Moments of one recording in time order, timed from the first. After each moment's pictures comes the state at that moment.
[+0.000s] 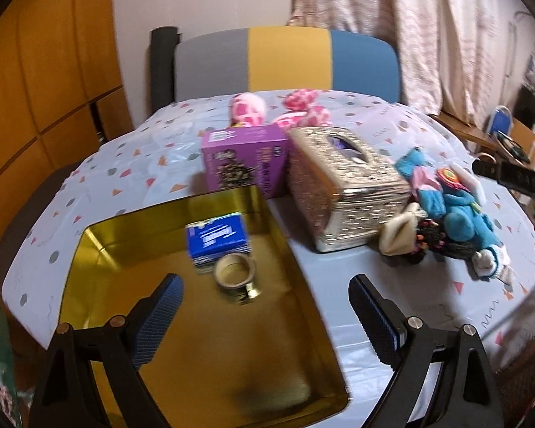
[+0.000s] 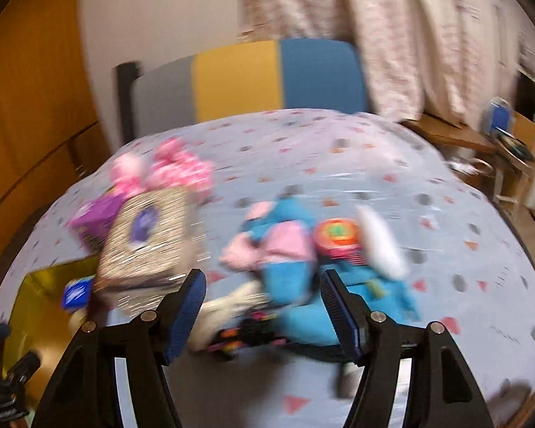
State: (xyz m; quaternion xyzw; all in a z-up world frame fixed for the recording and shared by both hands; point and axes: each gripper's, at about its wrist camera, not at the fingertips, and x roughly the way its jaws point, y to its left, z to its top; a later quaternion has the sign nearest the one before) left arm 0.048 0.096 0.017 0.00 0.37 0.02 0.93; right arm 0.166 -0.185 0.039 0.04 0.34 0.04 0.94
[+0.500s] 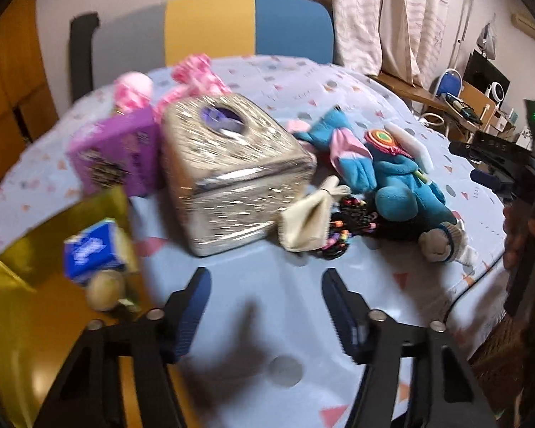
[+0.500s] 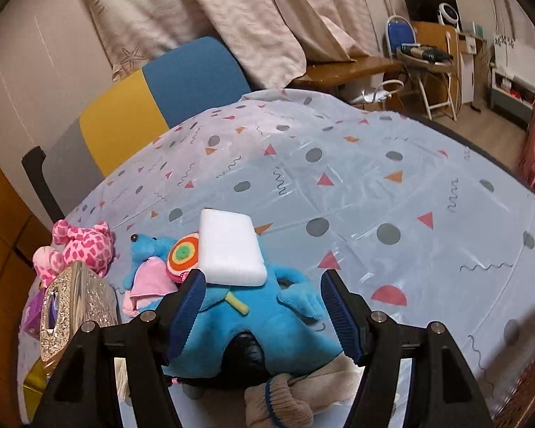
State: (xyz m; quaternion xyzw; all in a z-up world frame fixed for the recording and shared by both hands) left arm 0.097 0.007 -0.001 0.02 0.43 -0.11 0.90; right arm 0.184 -0.318 0.004 0.21 0.35 -0.09 0.91
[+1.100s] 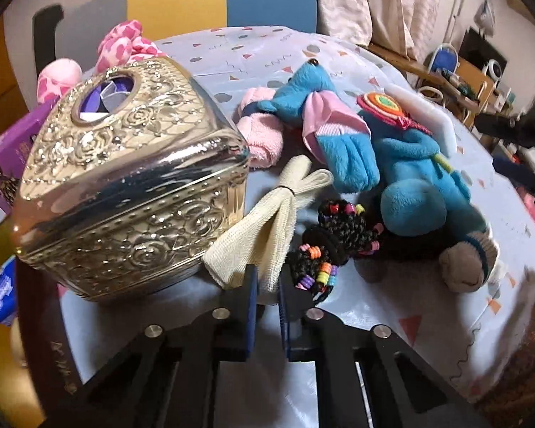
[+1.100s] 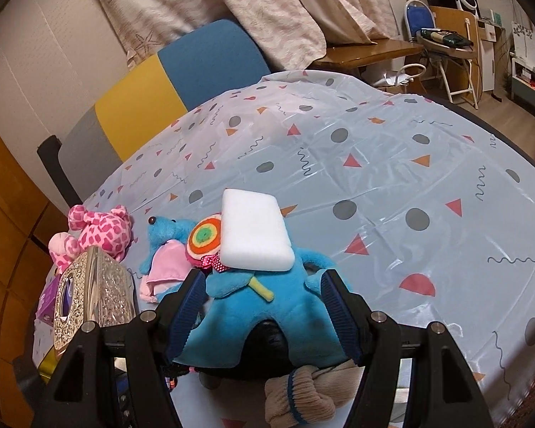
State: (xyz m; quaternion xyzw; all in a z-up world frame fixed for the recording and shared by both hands) left arm 0.167 -0.067 -0.063 0.04 0.47 -0.13 0.87; right arm 0.194 -0.307 -0.006 0.22 0.37 -0.04 0.90
